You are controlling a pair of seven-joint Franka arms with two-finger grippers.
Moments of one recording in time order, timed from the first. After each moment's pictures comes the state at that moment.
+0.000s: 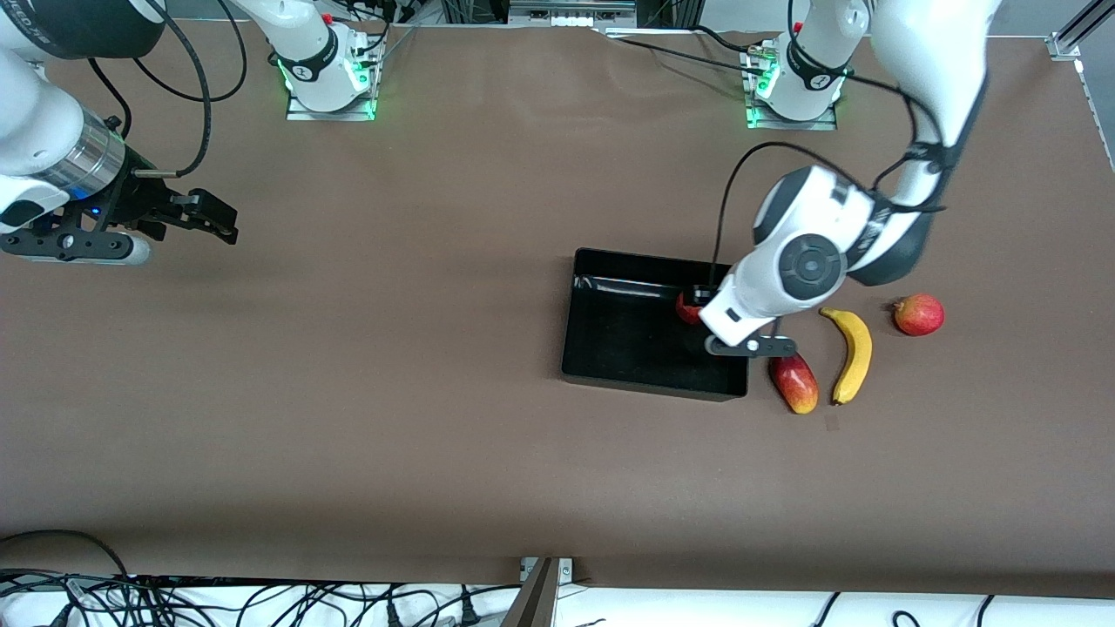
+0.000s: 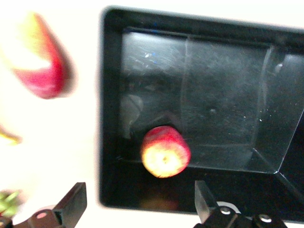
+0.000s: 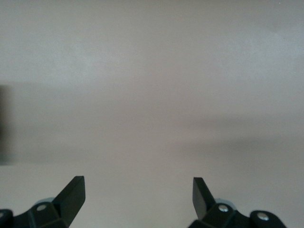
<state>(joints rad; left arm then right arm) -0.06 0.46 -0.33 -1.63 0.06 1.84 -0.43 0.07 0.06 0.07 -1.62 0.00 1.66 0.19</state>
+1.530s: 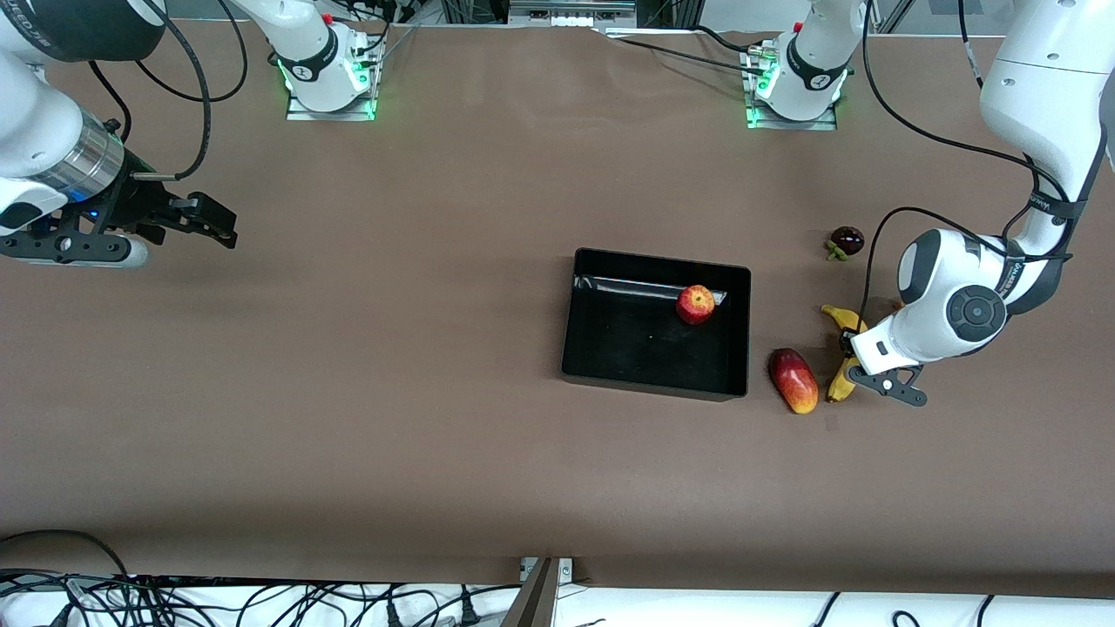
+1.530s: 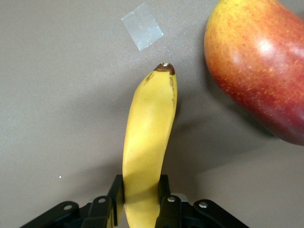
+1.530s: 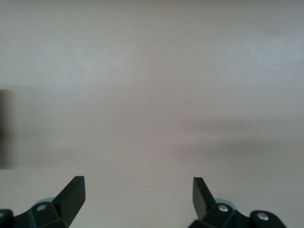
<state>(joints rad) 0.34 0.60 -0.31 -1.87 0.36 2.33 0.20 0.07 0.06 0.07 -1.62 0.00 1.68 0.19</state>
